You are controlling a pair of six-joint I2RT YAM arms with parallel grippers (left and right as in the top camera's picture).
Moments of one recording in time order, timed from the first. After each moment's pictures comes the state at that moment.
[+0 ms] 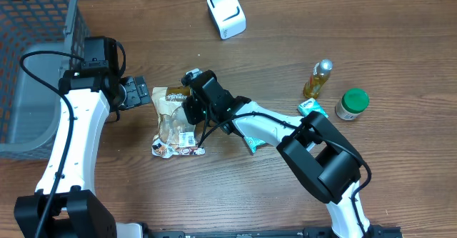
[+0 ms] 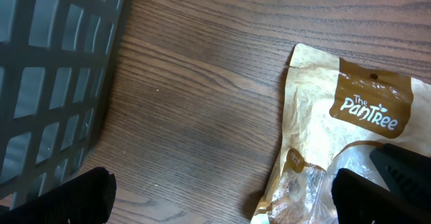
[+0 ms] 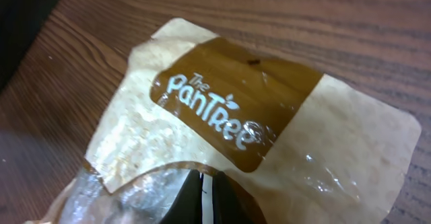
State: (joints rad) left arm 0.07 1.57 1.28 -0.96 -0.13 -0.26; right arm 0.78 2.15 1.34 0.00 -0.17 0.36
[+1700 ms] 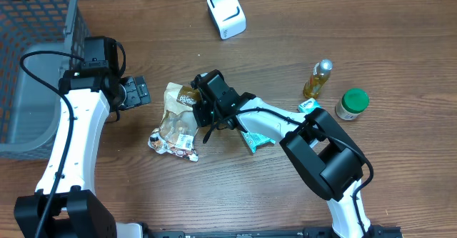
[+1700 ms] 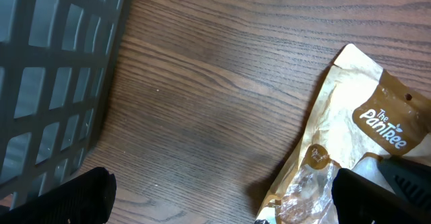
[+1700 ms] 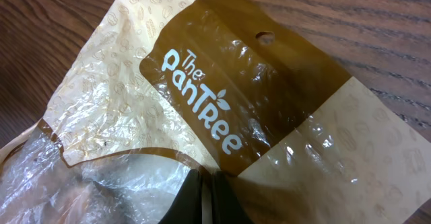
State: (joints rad) left arm 0.07 1.57 1.28 -0.96 -0.13 -0.26; right arm 0.74 2.15 1.35 -0.16 -0.20 0.36
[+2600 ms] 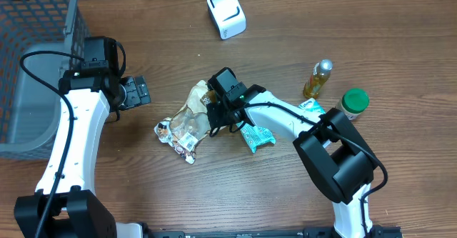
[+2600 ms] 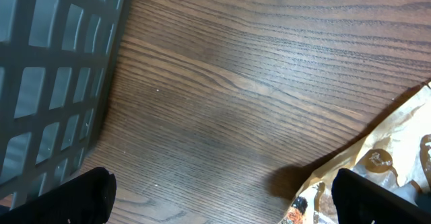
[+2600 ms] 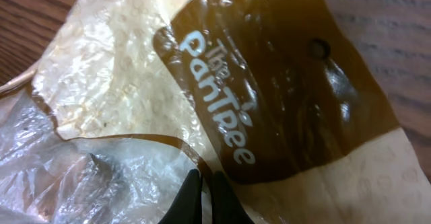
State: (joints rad) left arm 0.07 1.57 1.28 -0.96 -0.13 -0.26; right arm 0.69 2.08 1.36 -0.45 -0.20 0.45
